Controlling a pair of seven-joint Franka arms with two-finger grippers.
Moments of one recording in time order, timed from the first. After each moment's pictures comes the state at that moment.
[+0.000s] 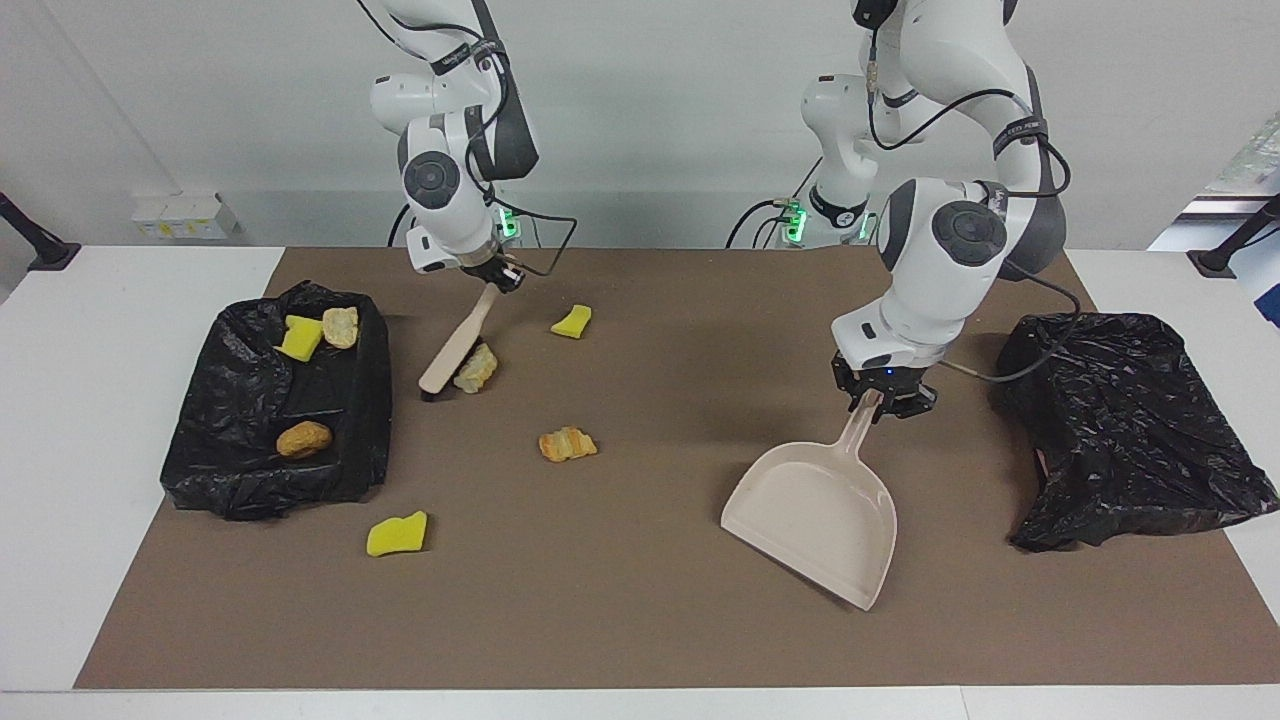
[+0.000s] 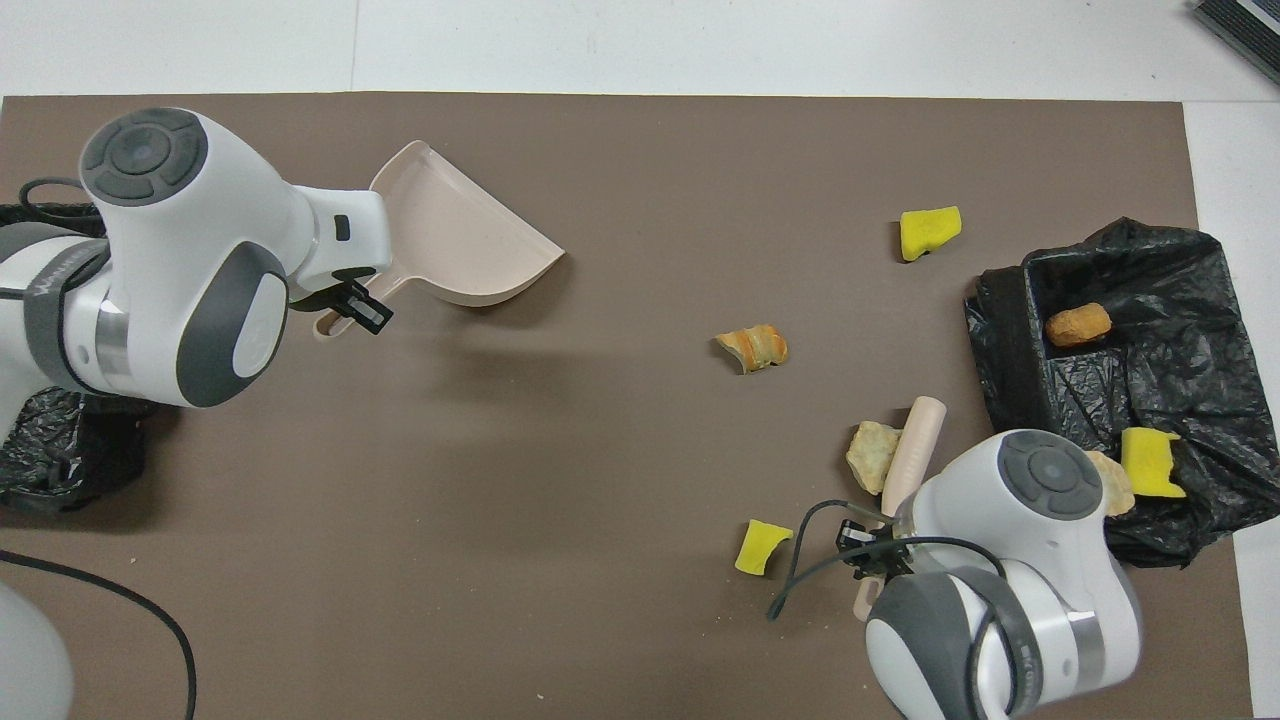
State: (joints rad) left arm -0.27 0.27 0.03 -1.71 -0.01 1.96 0.50; right arm 0.07 -0.20 0.24 -2.47 0.20 1.97 0.64
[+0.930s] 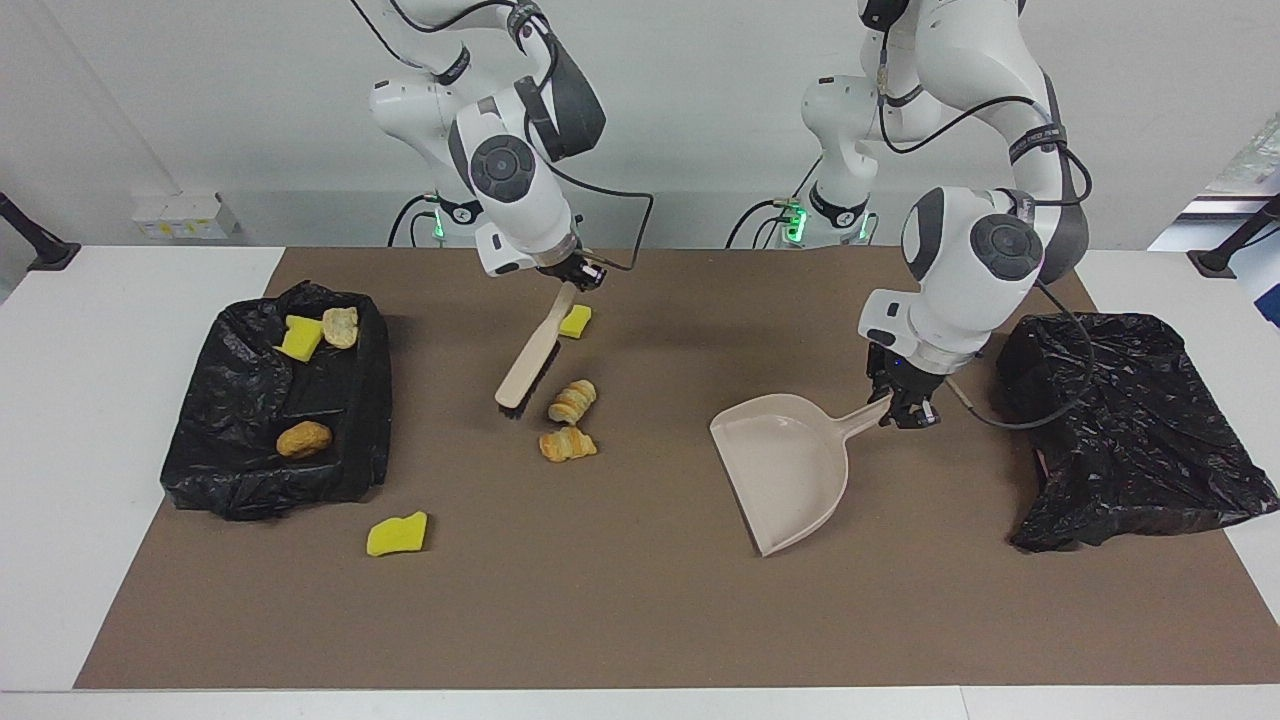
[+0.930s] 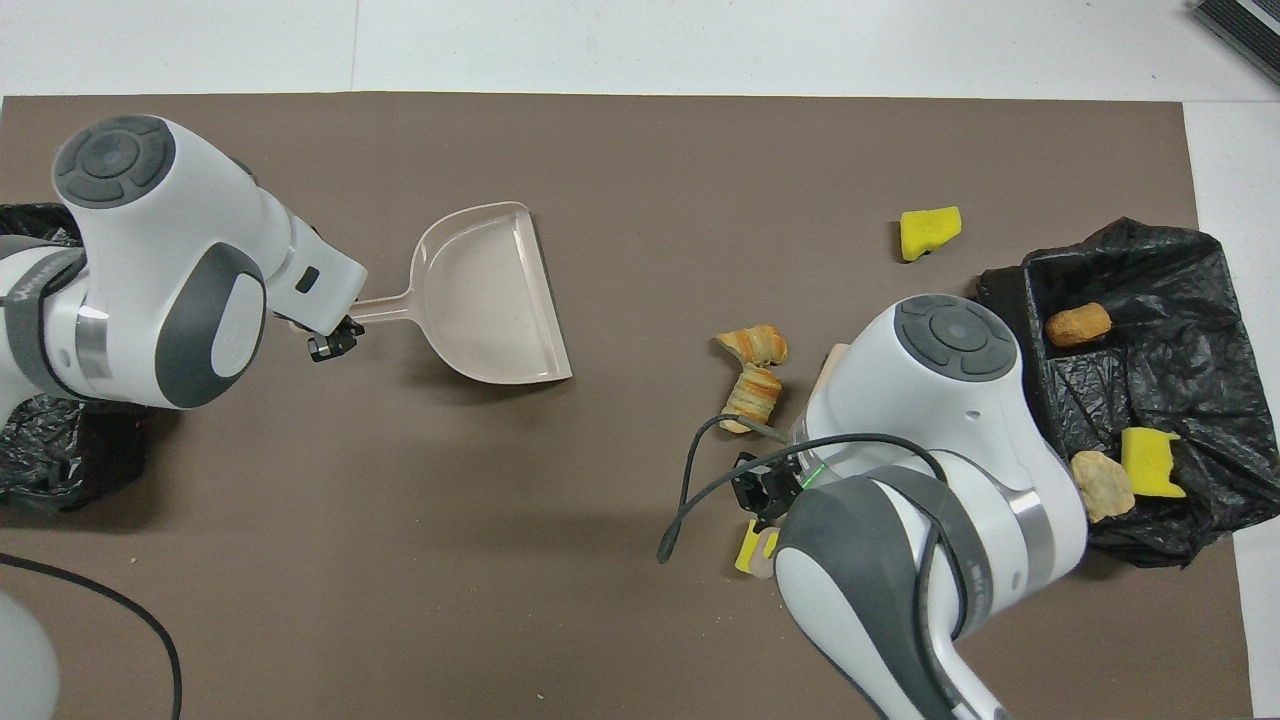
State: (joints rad) left arm -0.25 0.25 0.00 -1.76 -0.03 1.98 1.13; right arm 0.19 -0.01 0.24 -2.00 0.28 1.64 0.96
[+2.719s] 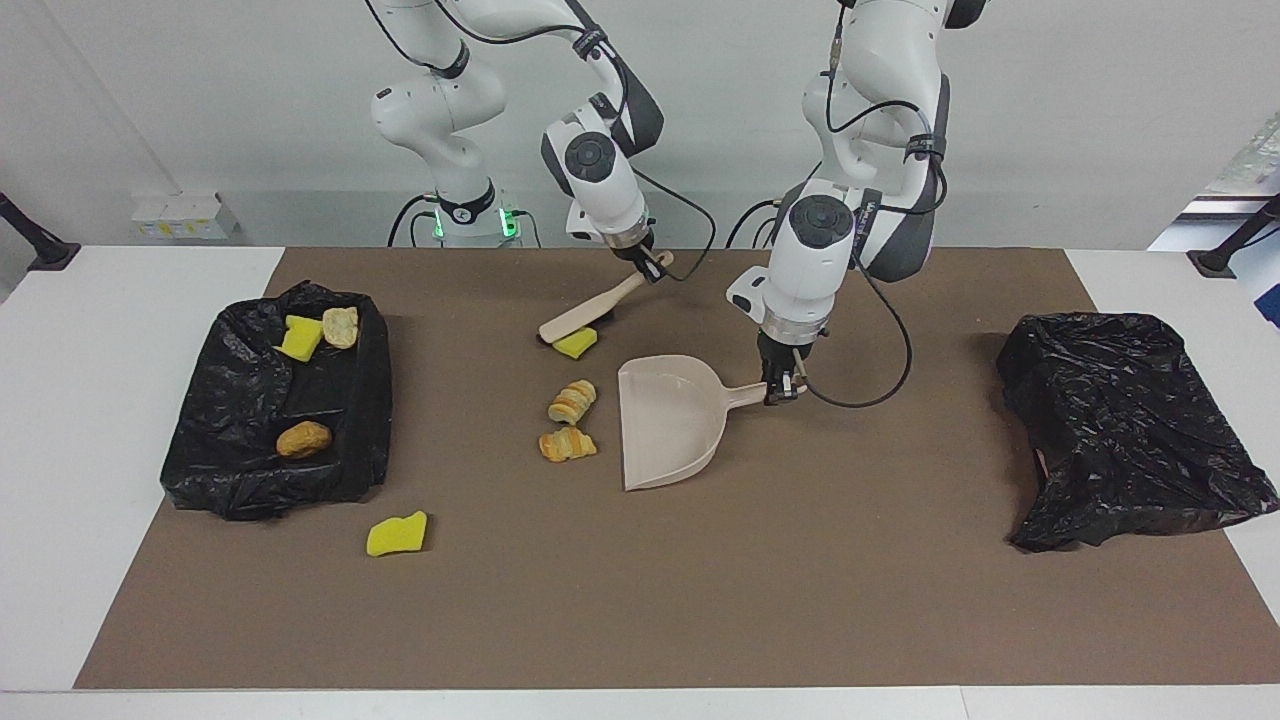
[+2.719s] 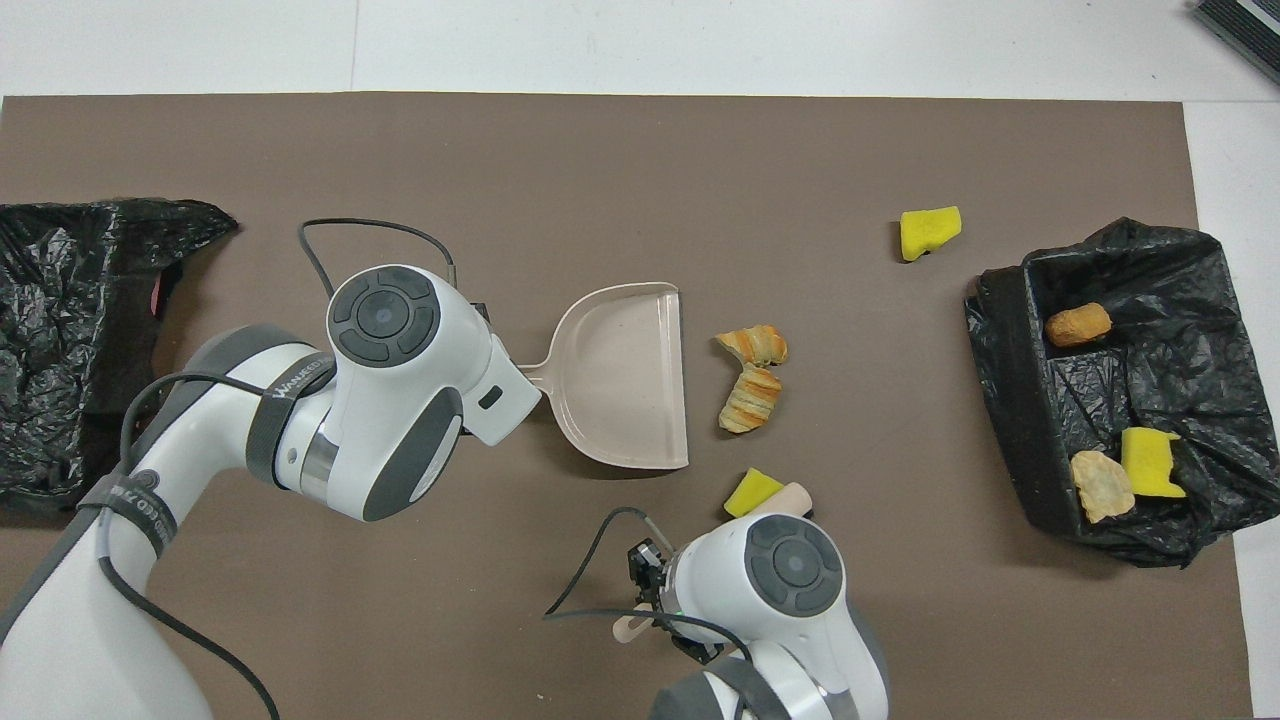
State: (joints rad) left arm -0.49 0.21 0.00 -1.95 0.02 2.18 1.13; right arm 0.48 -0.03 0.23 -2.36 0.46 2.25 1.38
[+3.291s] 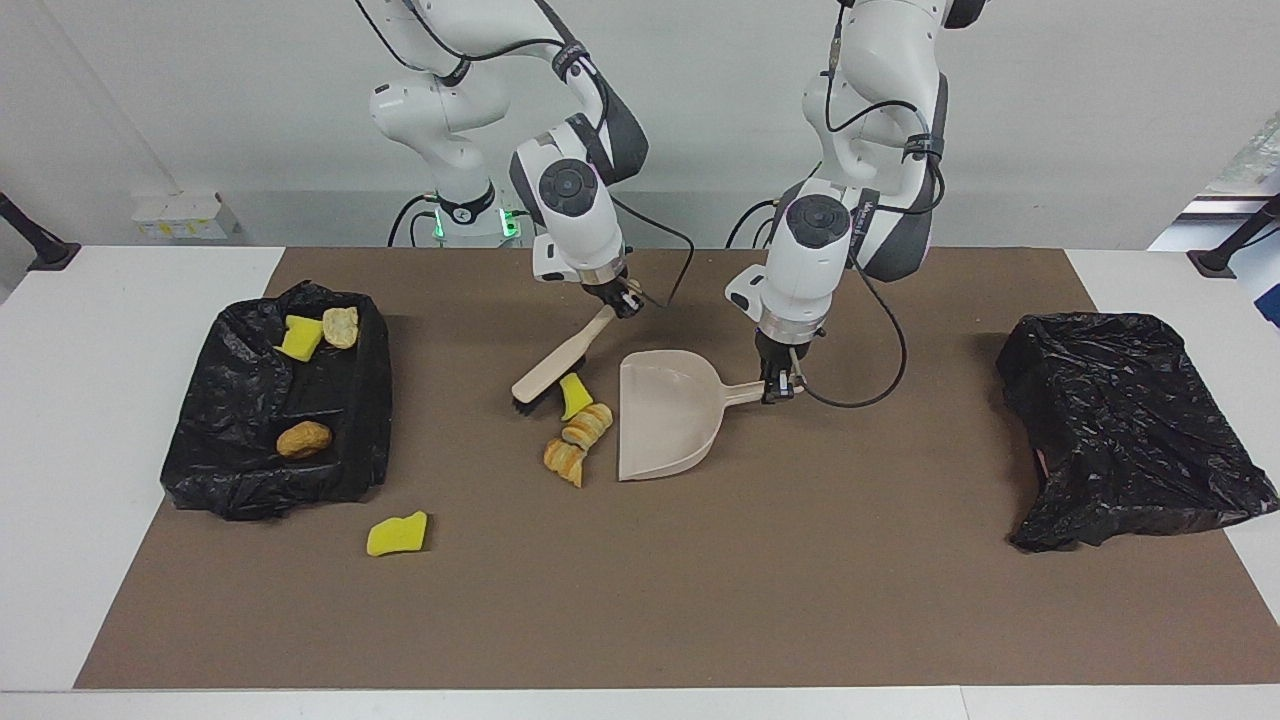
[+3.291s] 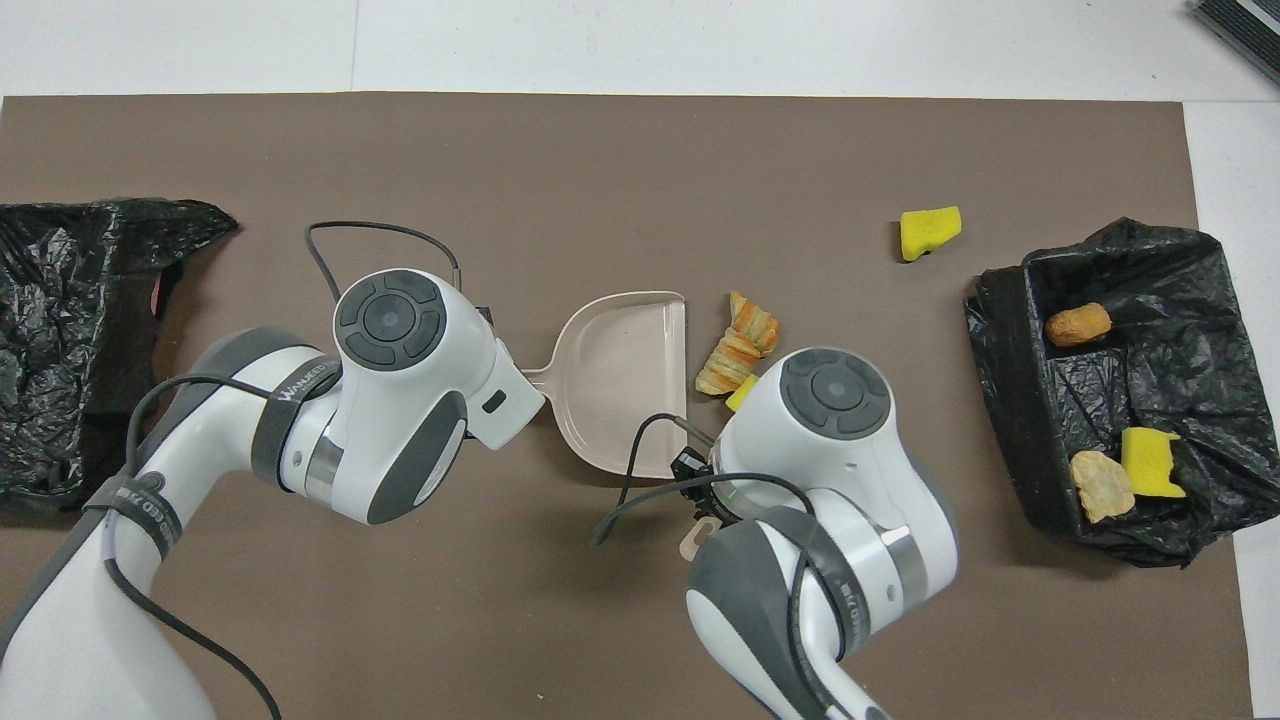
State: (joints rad) left arm -0.49 0.20 0.00 -1.96 0.02 2.18 1.12; right arm 0.30 0.07 0.23 -2.03 0.23 1.88 1.13
